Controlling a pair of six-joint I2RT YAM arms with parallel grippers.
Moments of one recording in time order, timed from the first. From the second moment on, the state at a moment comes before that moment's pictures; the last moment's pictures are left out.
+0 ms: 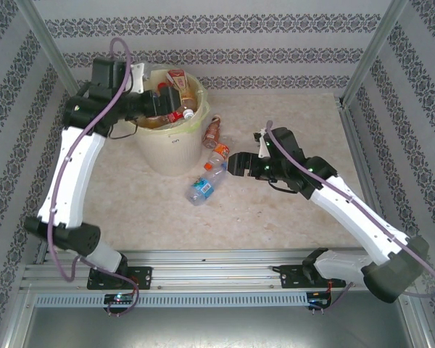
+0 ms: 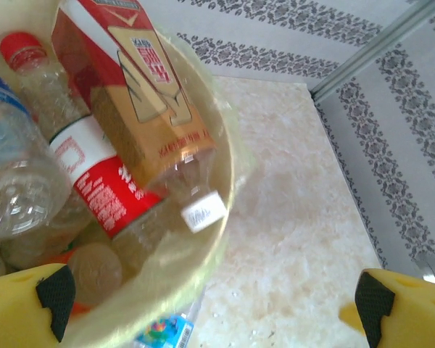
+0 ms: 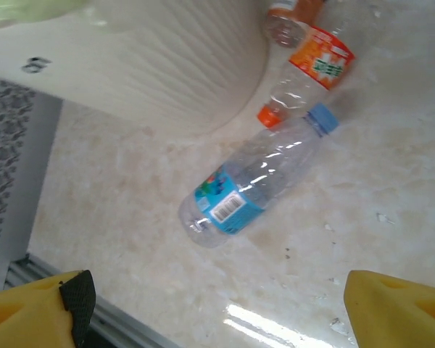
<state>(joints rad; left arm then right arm) -0.22 1.51 1.97 -1.07 0.33 -0.36 0.59 1.21 1.16 -0.71 -0.19 0.67</state>
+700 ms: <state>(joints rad) -0.23 0.96 1.15 -0.79 0.59 -0.43 0.69 1.47 1.09 -0.52 -0.12 0.97</state>
